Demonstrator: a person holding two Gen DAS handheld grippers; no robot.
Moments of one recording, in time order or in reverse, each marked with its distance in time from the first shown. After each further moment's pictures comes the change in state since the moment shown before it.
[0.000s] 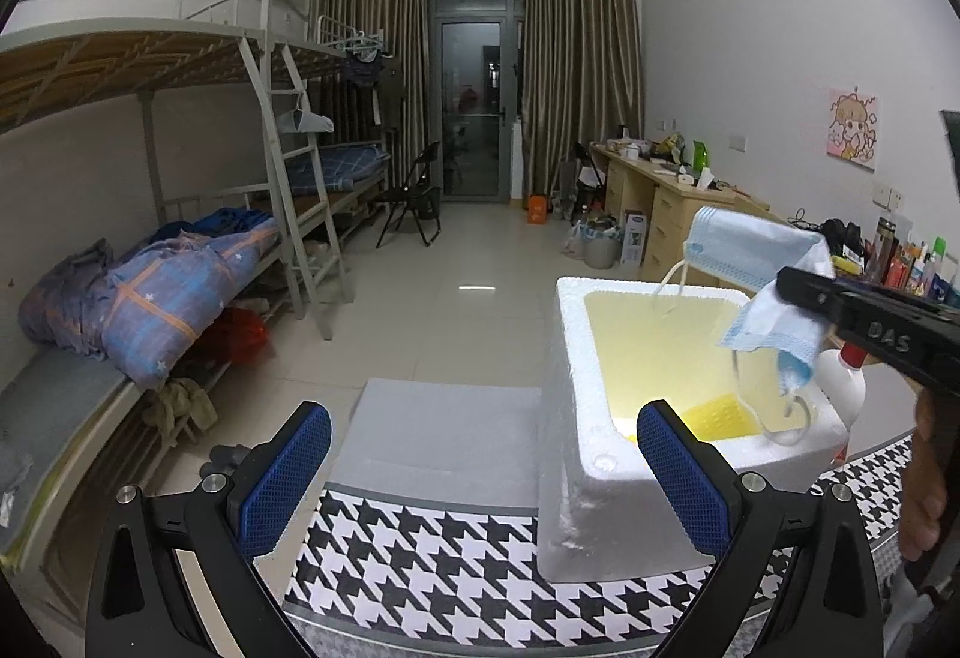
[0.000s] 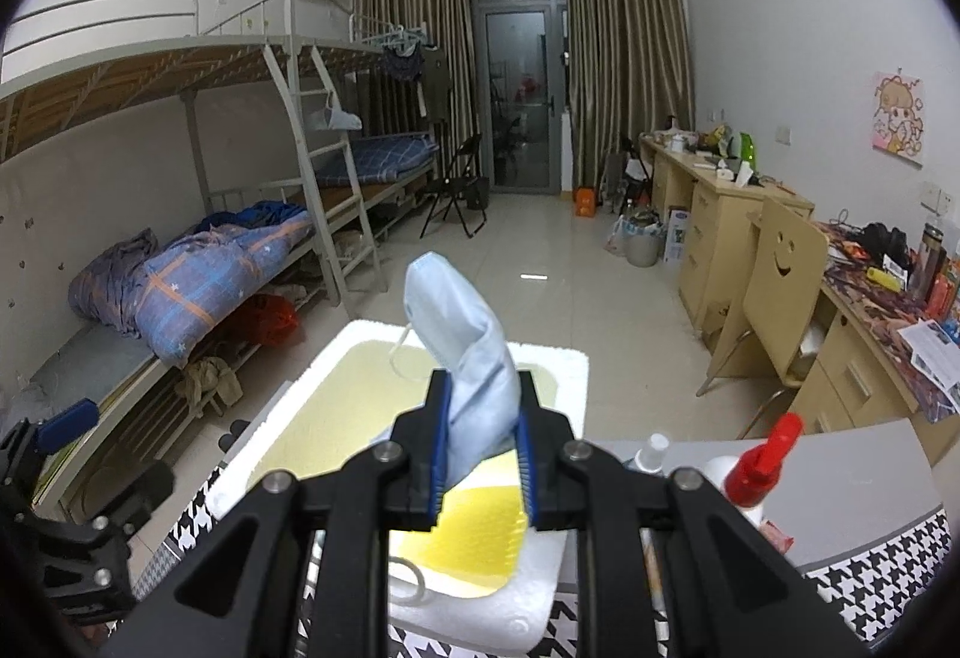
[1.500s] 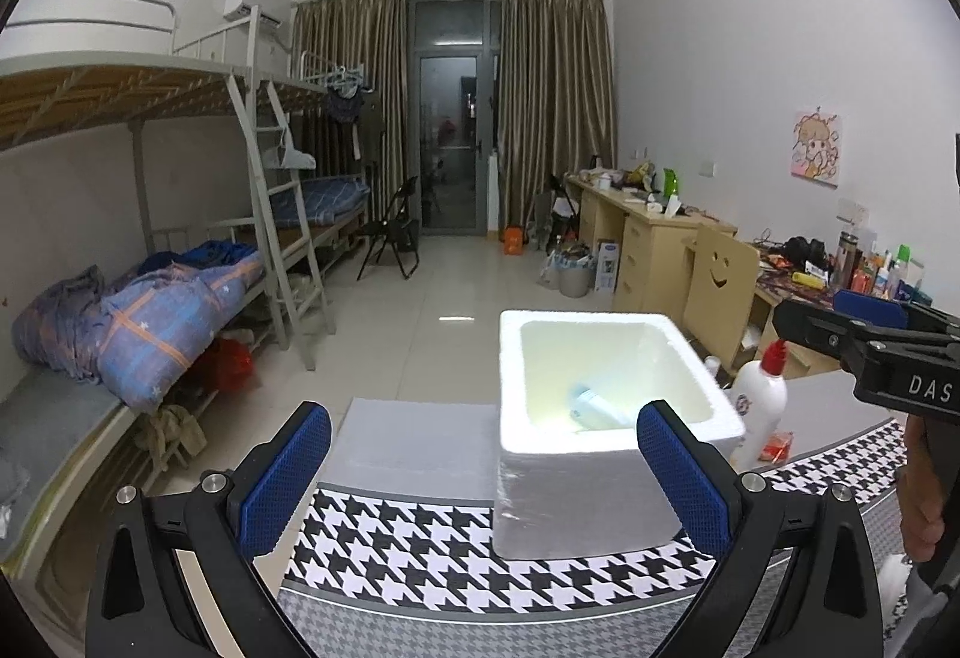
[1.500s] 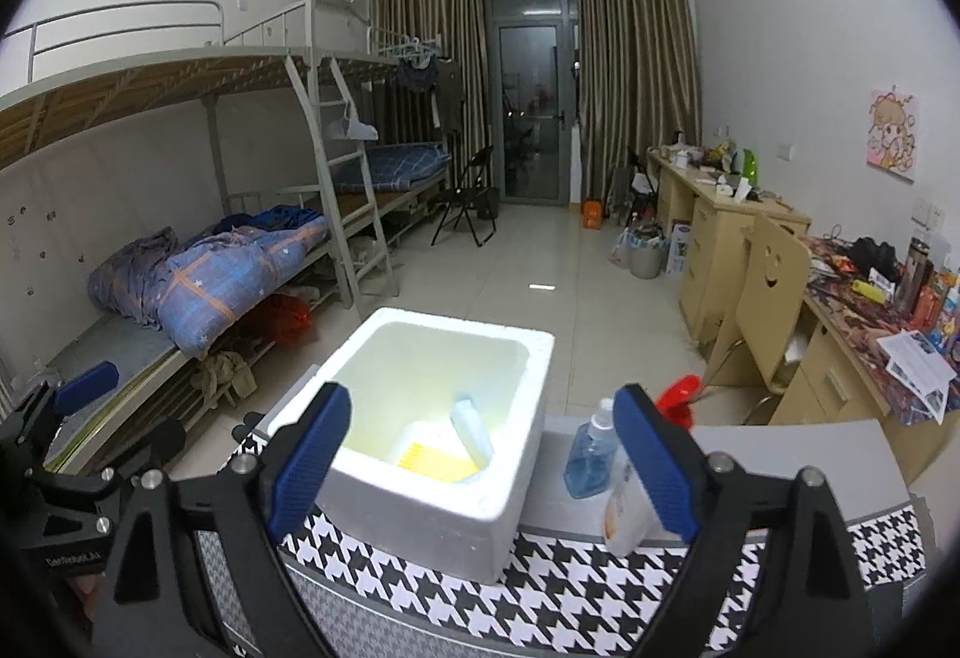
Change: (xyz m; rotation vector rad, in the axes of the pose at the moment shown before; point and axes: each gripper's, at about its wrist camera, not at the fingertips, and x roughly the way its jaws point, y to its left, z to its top) left arm -0.074 -0.021 -0.001 0.021 -0.090 -0.053; right arm -0.081 -0.011 -0.004 -0.028 -0.038 0.023
